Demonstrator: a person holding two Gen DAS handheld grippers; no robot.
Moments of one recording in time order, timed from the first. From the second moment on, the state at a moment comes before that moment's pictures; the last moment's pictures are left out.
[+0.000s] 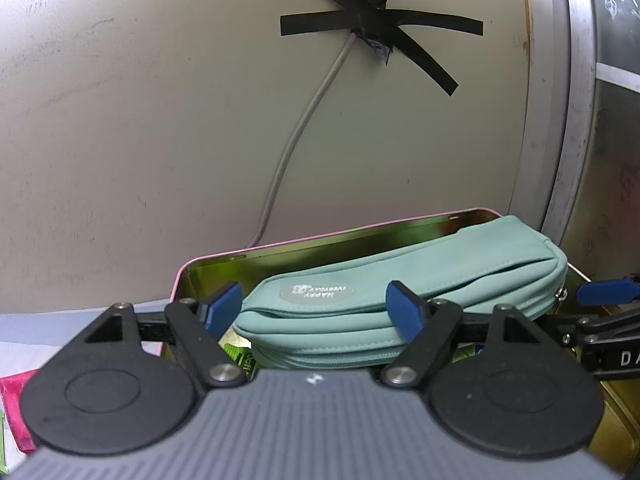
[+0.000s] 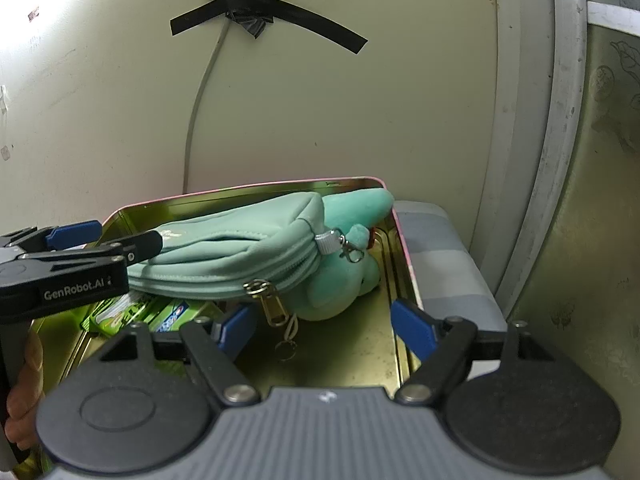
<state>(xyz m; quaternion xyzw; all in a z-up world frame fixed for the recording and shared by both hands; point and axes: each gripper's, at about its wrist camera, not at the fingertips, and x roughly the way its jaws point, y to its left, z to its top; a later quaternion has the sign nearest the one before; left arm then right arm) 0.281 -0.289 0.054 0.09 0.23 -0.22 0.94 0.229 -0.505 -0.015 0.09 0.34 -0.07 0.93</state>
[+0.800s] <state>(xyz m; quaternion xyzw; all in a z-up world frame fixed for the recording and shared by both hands) 0.230 -0.239 0.094 0.02 0.17 -0.25 0.95 0.185 -0.479 0.018 0.07 0.29 -0.10 0.95</state>
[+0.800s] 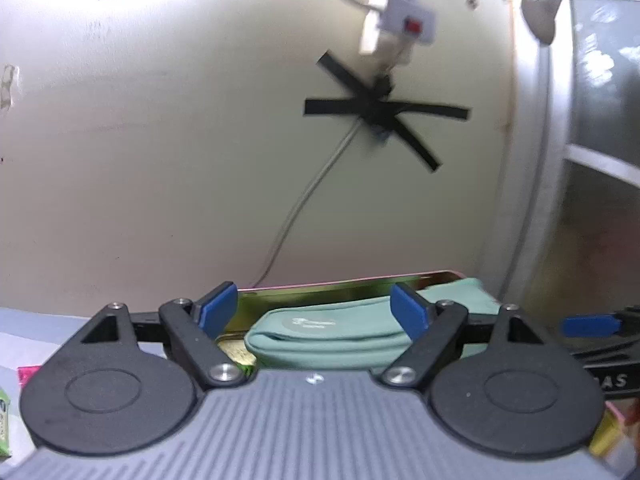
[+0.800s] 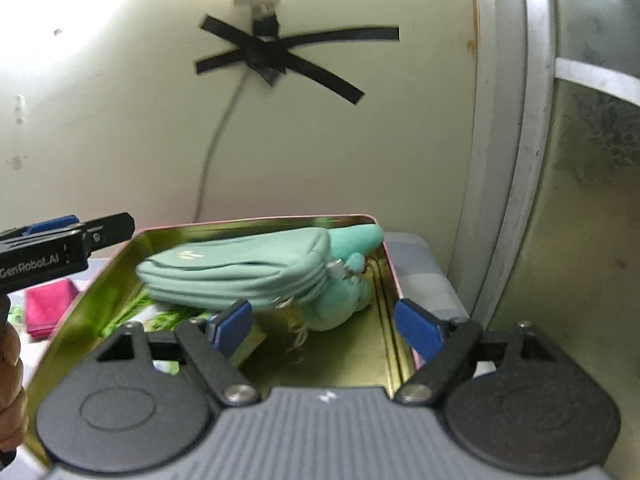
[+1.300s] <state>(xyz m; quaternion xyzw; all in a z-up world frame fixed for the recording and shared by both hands) 0.132 -0.143 0.074 0.04 0.21 -0.26 0.94 0.028 -0.349 0.008 0.11 0.17 -0.03 0.98</state>
